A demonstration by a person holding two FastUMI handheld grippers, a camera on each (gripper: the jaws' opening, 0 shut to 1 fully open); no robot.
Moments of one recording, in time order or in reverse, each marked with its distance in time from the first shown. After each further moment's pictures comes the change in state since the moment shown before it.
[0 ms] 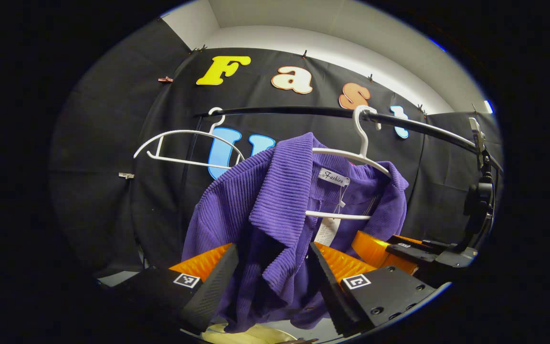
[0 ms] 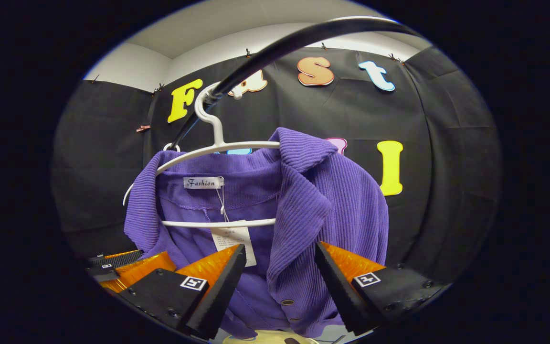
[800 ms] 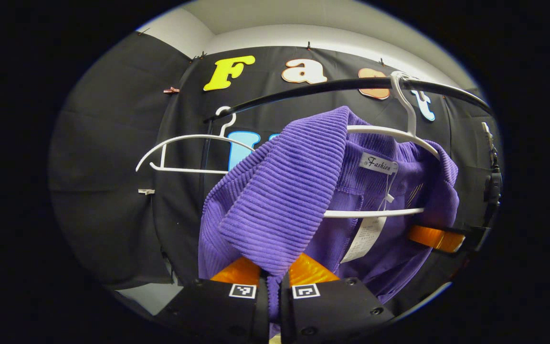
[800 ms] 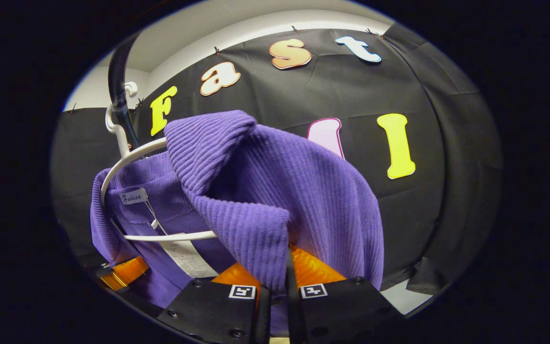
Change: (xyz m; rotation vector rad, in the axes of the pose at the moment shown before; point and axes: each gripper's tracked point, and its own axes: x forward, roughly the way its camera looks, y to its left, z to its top) left arm 0.064 0.040 0.003 0.103 0.009 0.179; right arm 0.069 -0.063 0.001 0.123 0.022 0.056
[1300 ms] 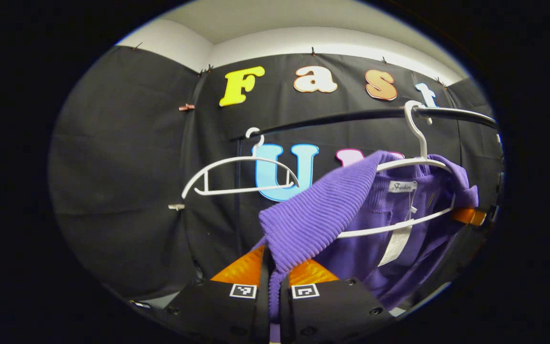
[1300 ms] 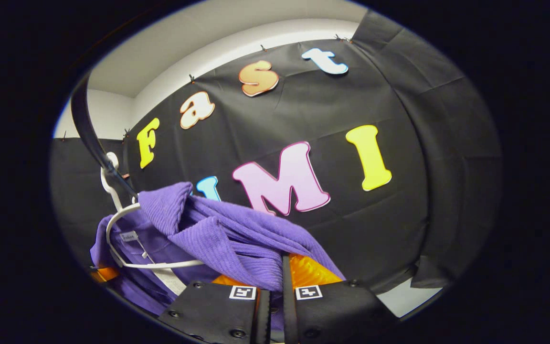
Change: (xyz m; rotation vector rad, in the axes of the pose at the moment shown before) left arm -0.063 0.062 0.055 0.144 -0.065 0.143; right arm -0.036 -0.064 0.059 0.123 -0.145 -0.068
